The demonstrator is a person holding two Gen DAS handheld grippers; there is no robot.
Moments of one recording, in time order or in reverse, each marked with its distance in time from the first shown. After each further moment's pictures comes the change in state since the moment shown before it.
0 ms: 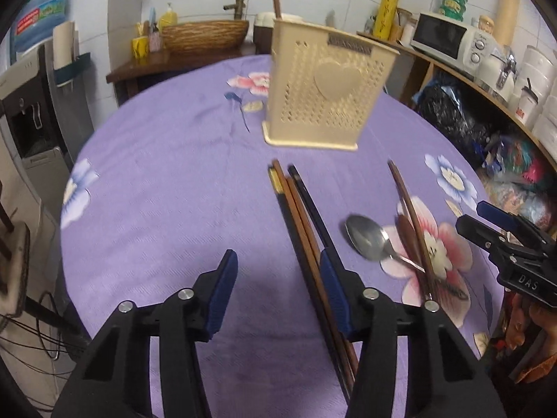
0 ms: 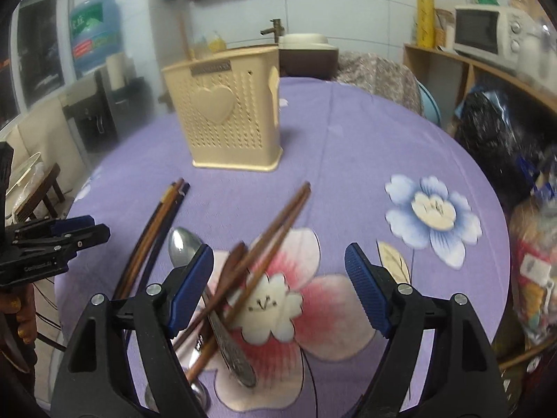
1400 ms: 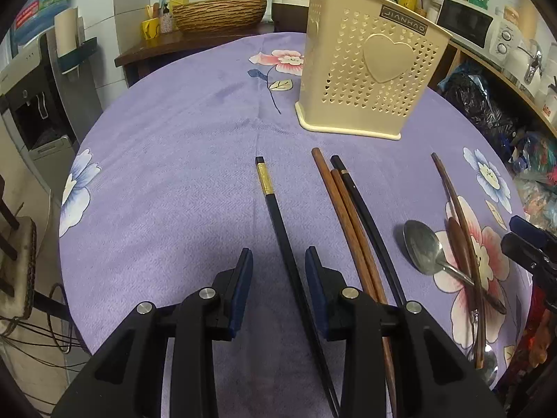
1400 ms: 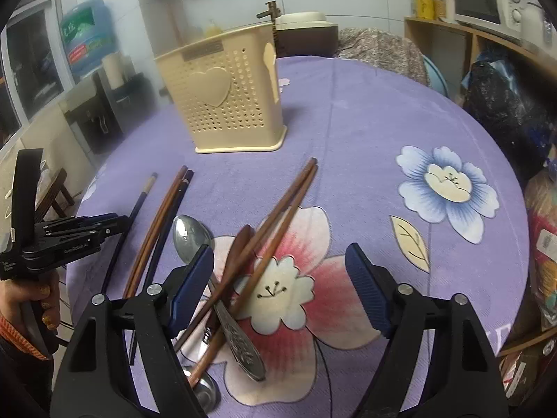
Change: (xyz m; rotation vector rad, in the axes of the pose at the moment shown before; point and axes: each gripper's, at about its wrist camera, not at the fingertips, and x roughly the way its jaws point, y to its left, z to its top) left arm 0.037 0.023 0.012 -0.019 0.075 0.076; right arm 0.021 0.002 0.012 0.038 0.077 0.083
